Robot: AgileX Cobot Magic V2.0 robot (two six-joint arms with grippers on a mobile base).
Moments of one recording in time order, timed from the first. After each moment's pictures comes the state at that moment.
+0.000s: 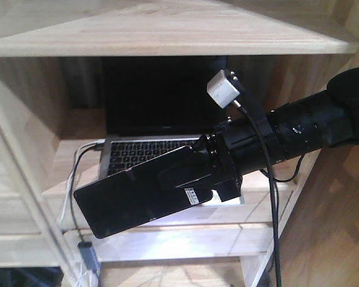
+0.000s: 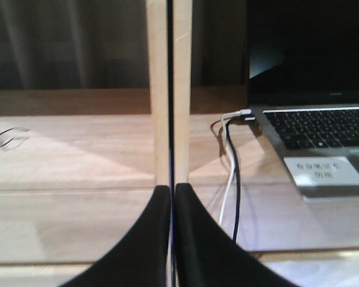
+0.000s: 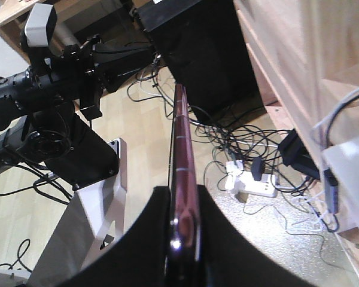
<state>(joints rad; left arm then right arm) 0.05 -0.02 0.03 -0.14 0.27 0.14 0.33 1.53 -1.12 1.21 1.20 -1.25</state>
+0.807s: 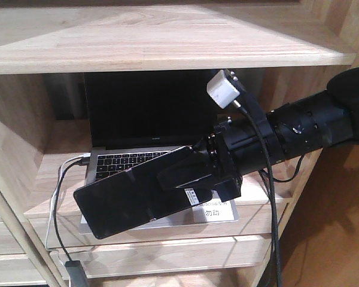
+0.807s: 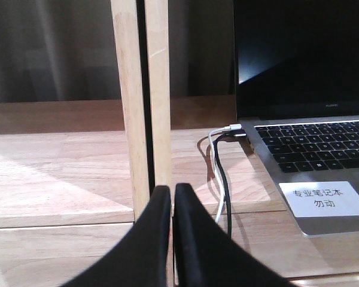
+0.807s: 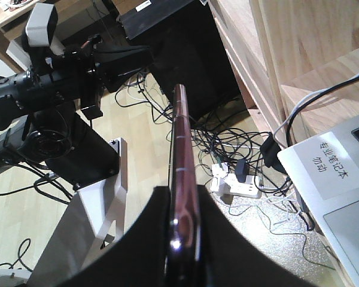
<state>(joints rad) 0.05 -0.02 0.03 -0.14 0.27 0.14 0.33 1.53 -1.12 1.21 1.20 -1.25</state>
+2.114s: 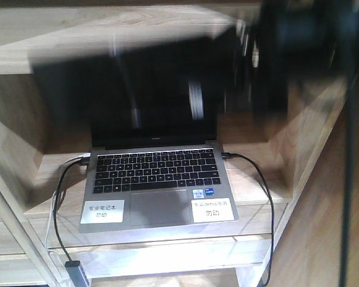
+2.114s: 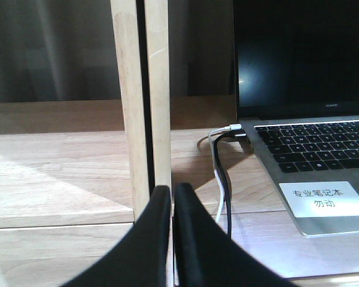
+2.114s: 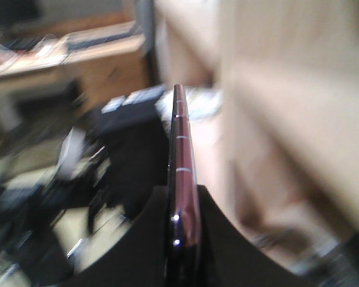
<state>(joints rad) 0.05 -0.02 0.03 -0.14 0.27 0.14 0.33 1.34 -1.41 1.25 1.10 -1.13</state>
